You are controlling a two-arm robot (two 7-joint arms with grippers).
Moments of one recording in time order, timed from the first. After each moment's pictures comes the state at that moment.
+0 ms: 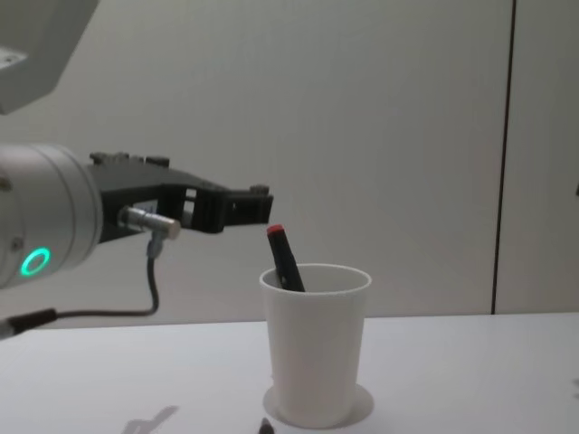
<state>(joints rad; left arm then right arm) -0.09 0.45 0.43 -2.00 -0.23 0.38 0.17 0.07 0.29 -0.17 -1.77 0.54 0.15 -0.24</state>
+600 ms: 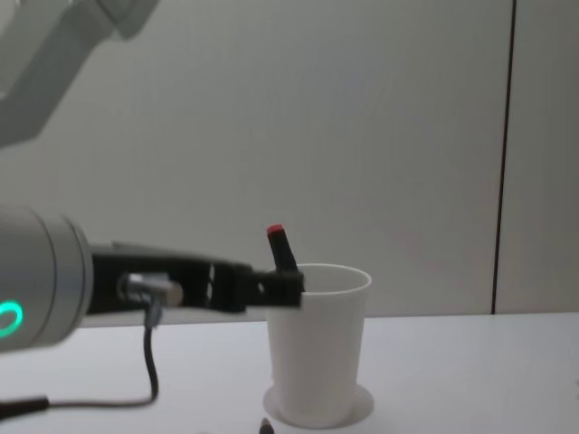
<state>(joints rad) -0.04 0.48 0.40 -2.05 -0.45 0.54 0.06 0.06 0.29 -0.17 -1.78 0.55 0.15 -0.25</state>
